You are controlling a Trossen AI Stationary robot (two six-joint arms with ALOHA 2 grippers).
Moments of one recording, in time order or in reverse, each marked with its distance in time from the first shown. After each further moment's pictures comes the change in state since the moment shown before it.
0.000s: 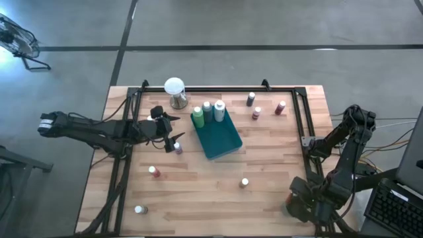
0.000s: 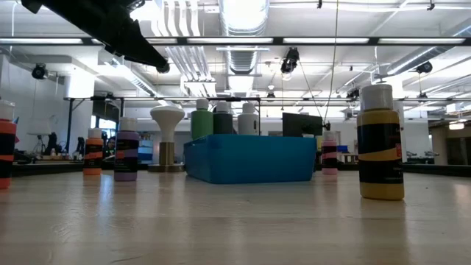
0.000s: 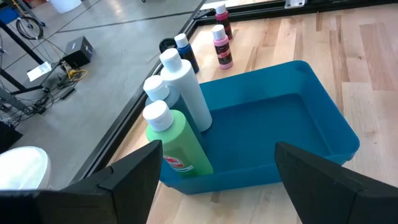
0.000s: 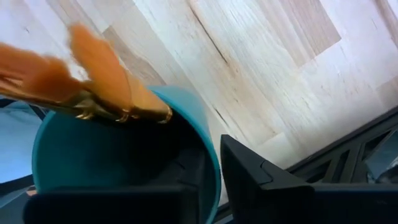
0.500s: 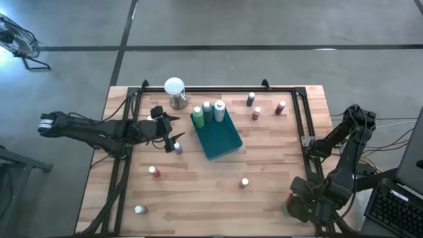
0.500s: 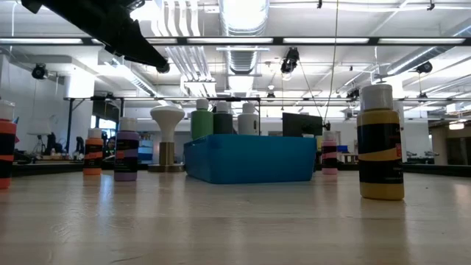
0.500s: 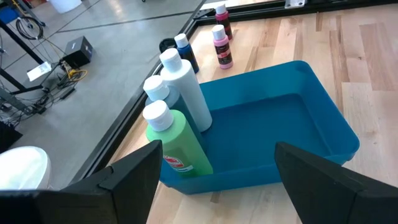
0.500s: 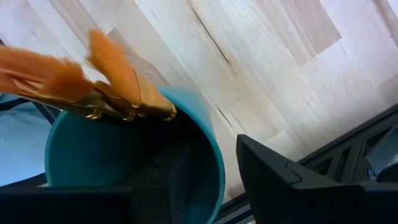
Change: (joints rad) left arm 0.000 0.000 0.000 0.000 0.000 -0.001; right arm 0.000 -0.001 0.016 -0.010 0.003 0.014
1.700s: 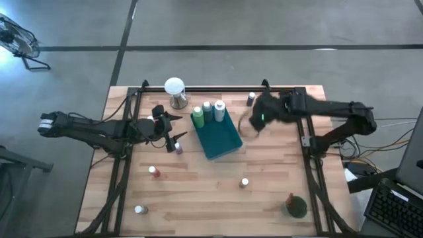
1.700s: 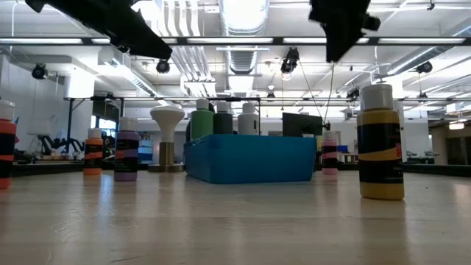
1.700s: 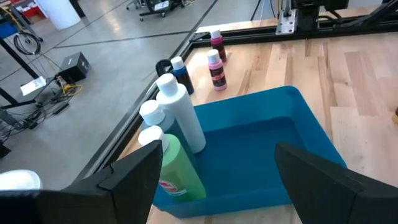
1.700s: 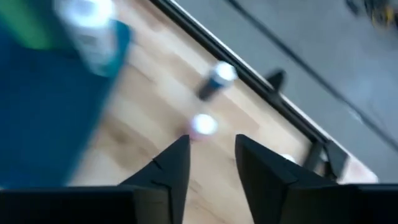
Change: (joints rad) left arm 0.000 0.000 0.000 0.090 0.026 0.023; right arm -1.218 -0.026 0.385 -0.191 0.482 -1.142
